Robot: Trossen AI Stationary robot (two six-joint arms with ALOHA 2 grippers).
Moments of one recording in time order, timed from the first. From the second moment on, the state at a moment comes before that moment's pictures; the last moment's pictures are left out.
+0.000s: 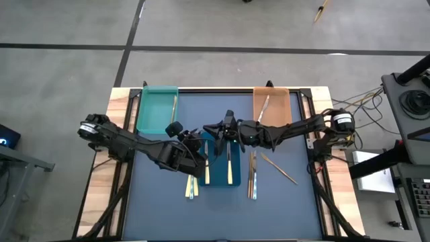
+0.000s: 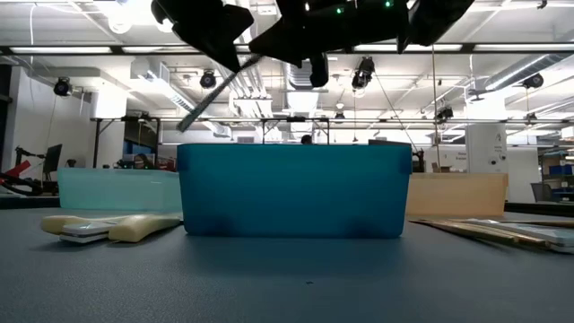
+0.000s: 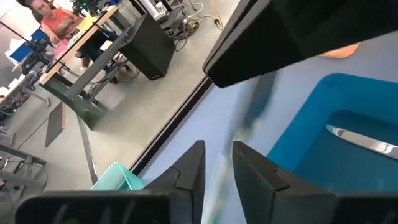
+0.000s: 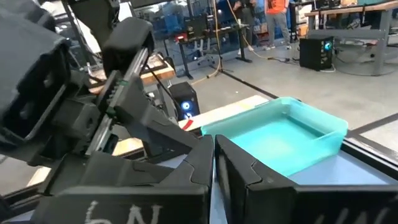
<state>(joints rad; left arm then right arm) -0.32 1.63 1.30 -0.91 -1.12 -0.64 0.00 1.71 1.02 0.67 0.28 0.22</state>
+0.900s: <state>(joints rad) -0.29 1.44 1.03 -0.77 -0.49 -0.05 -0.01 1.59 1.02 0.20 0.24 0.22</state>
